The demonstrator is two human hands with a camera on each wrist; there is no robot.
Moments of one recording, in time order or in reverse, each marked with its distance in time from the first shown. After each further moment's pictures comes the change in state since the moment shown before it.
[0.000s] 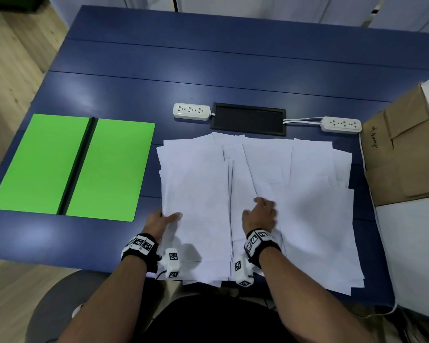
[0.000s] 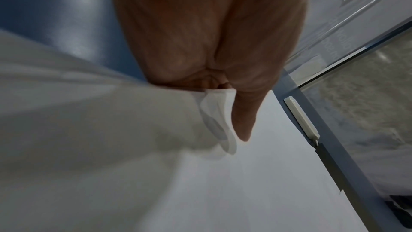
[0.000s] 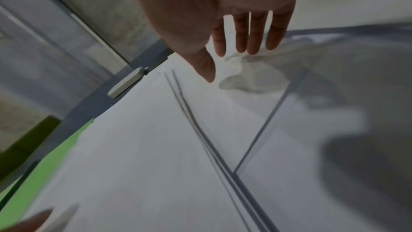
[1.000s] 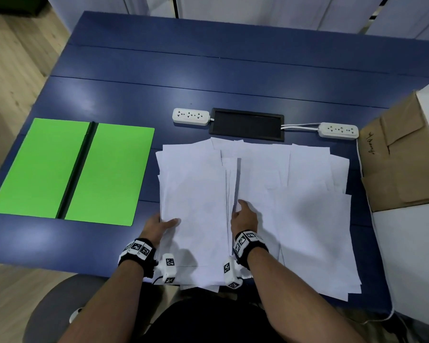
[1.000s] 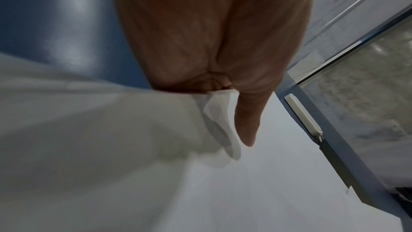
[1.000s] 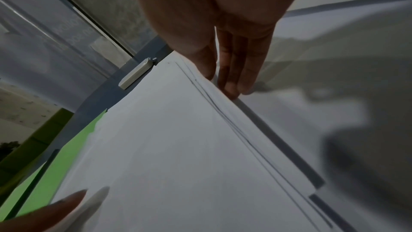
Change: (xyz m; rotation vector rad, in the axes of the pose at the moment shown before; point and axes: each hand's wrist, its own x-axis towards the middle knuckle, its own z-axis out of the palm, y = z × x) left_hand -0.004 0.003 0.006 -0.040 -0.019 0.055; right_hand 0.002 -0.015 0.022 0.318 -0.117 -0.052
